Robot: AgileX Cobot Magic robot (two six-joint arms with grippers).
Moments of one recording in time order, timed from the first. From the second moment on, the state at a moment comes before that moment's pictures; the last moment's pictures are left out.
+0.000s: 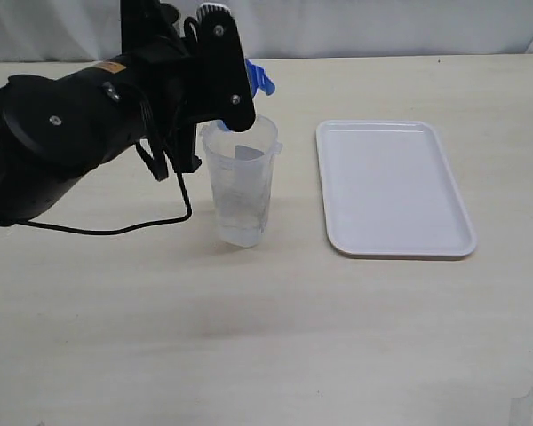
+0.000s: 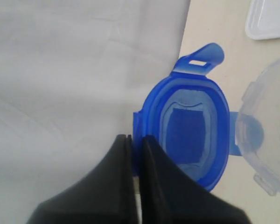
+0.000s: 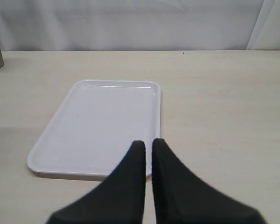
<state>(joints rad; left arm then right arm) -0.82 1.55 -0.86 -1.07 -0.51 2.11 0.02 0.00 0.00 0.02 0.35 -0.04</state>
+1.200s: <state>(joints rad) -0.92 1.54 -0.85 -1.00 -0.63 2.11 0.02 0.00 0.00 0.02 0.35 -0.04</state>
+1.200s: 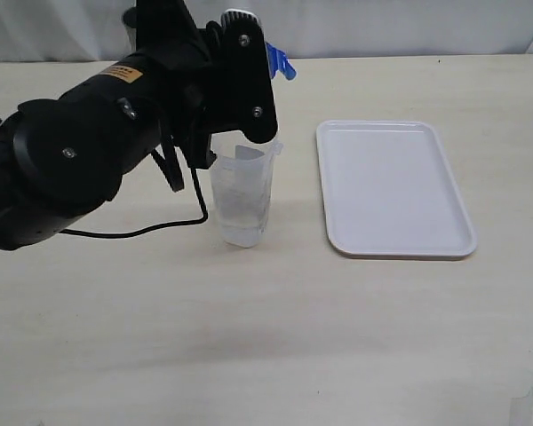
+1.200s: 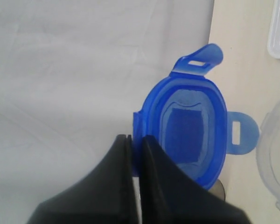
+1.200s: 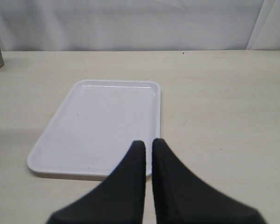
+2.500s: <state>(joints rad) -0.94 1.54 -0.85 -1.20 -0.69 2.11 0.02 0.00 0.00 0.02 0.35 -0.04</state>
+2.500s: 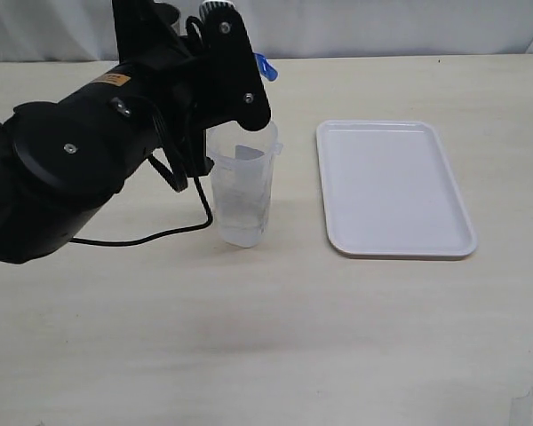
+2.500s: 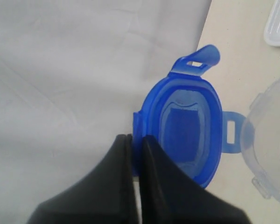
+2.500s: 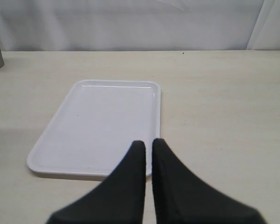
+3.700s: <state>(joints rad) -0.99 1.54 -0.79 -1.17 -0.73 2.11 0.02 0.00 0.00 0.02 0.35 -0.04</state>
